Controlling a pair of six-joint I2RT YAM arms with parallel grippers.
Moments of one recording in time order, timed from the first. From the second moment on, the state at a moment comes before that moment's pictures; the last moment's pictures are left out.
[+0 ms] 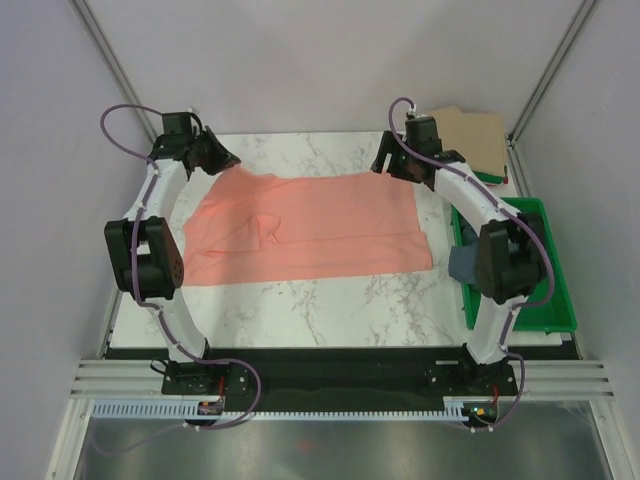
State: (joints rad) left arm 0.07 1.90 1.65 -0.40 0.37 -0.58; right arm 0.27 1.86 1.55 -0.35 -0.04 0.47
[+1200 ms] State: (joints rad) left arm 0.04 1.89 1.56 -0.53 0.40 -0.55; right arm 0.18 2.52 2.11 -0.38 0.27 0.36
